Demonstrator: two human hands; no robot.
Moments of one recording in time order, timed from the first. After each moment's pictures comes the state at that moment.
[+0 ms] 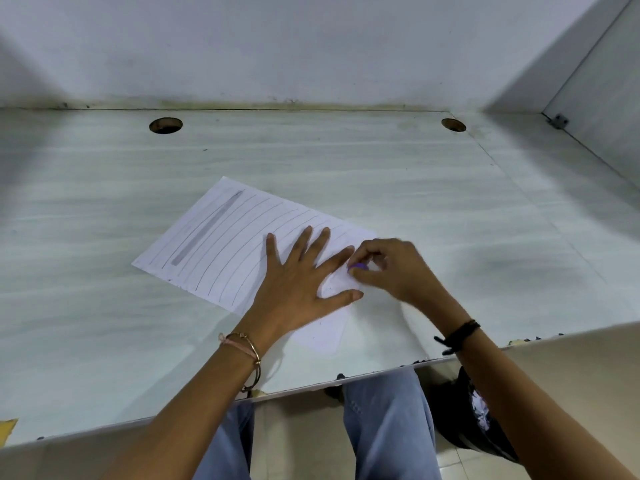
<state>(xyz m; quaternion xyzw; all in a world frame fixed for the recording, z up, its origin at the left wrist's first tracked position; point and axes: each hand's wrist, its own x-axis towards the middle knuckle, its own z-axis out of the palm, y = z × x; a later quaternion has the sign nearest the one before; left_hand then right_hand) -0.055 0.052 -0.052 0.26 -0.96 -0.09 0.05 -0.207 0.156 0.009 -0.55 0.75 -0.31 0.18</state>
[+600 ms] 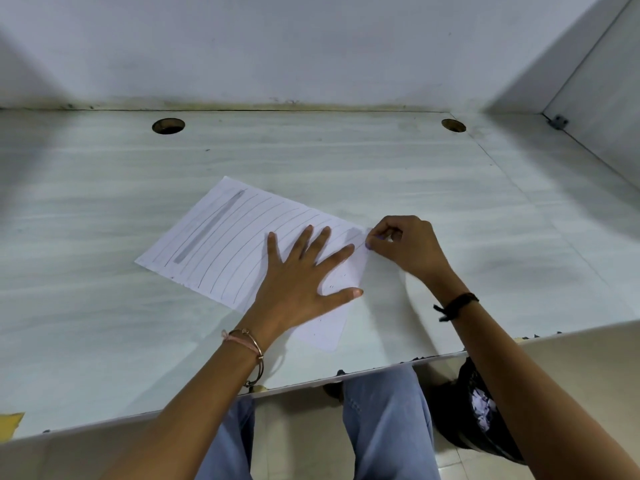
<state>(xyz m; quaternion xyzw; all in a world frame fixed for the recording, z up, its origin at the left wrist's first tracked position) -0.055 0.050 -0.051 0.26 -0.96 -0.08 0.05 -0.232 0.142 0.014 -0.47 0.79 -0.36 0.14</state>
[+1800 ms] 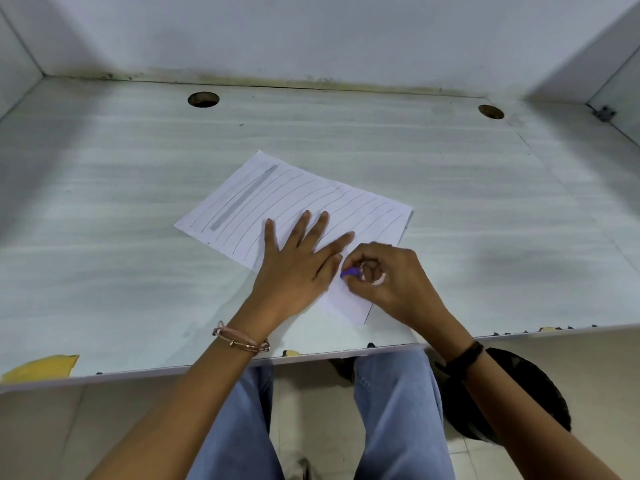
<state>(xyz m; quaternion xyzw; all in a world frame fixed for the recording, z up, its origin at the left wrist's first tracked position) -0.005 0.051 -0.049 0.31 -0.95 -0.09 0.05 -0.140 0.166 -0.003 -0.60 0.71 -0.33 0.15</state>
